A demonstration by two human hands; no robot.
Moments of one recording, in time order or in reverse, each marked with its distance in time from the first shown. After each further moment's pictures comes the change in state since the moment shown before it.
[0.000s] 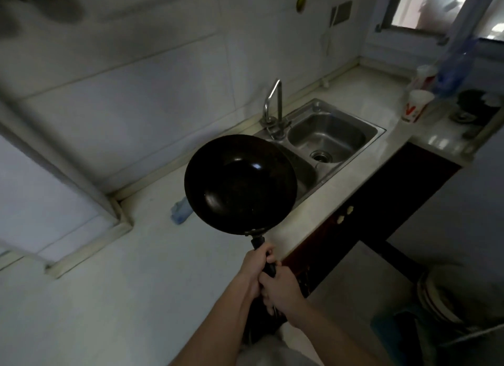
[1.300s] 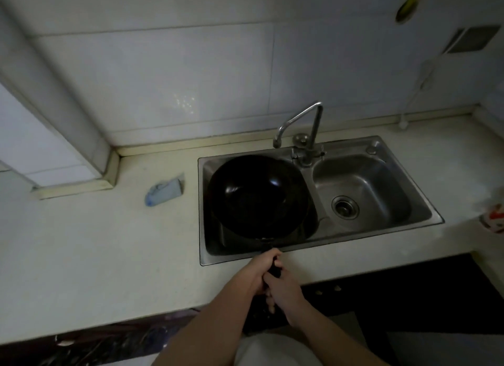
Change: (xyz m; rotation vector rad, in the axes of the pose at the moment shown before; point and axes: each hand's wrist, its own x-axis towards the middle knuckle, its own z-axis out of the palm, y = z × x) left_hand 0.160 0.055 0.187 -0.182 0.191 -0.192; right_hand 0.185 -0.066 -0.214 -0.319 -0.275 0.148
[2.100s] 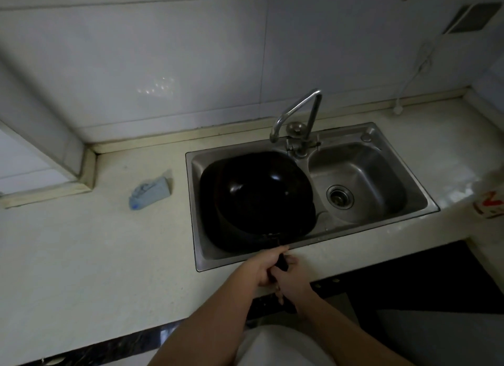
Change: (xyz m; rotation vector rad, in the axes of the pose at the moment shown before) left_hand 0.048 0.018 -0.003 0.006 -0.157 -0.155; right_hand 0.043 -0.001 -0.007 -0.078 0.159 0.024
